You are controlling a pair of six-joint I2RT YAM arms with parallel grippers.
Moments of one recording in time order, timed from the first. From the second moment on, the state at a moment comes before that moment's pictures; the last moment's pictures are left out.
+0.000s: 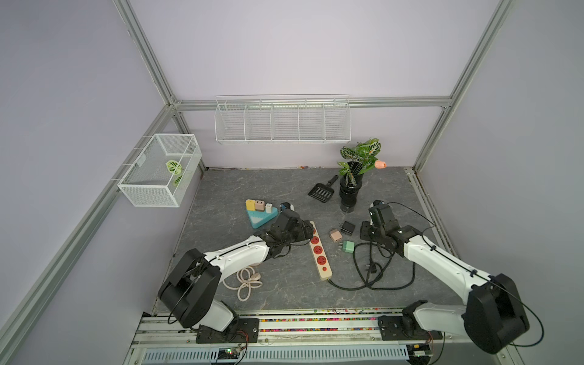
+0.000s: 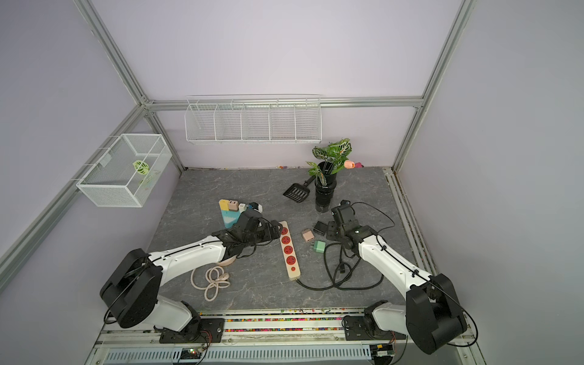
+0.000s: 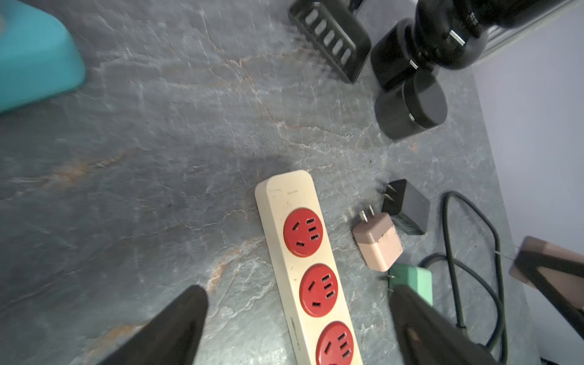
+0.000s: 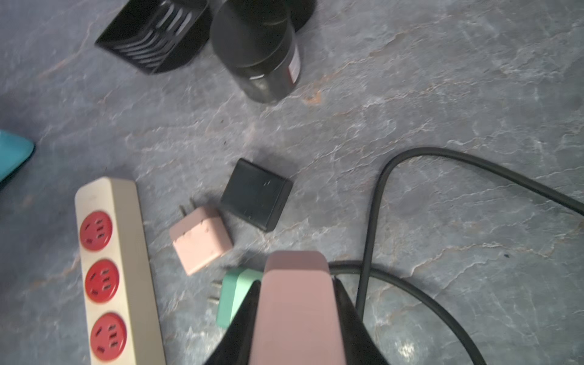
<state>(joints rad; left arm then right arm) -0.74 1.47 0.83 -0.07 -0.06 -0.73 0.39 1.30 0.80 -0.41 0.15 0.51</state>
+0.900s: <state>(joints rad) -0.74 1.14 0.81 -0.52 -0.36 -0.75 0.28 1.69 0.86 -0.12 0.12 0.61</state>
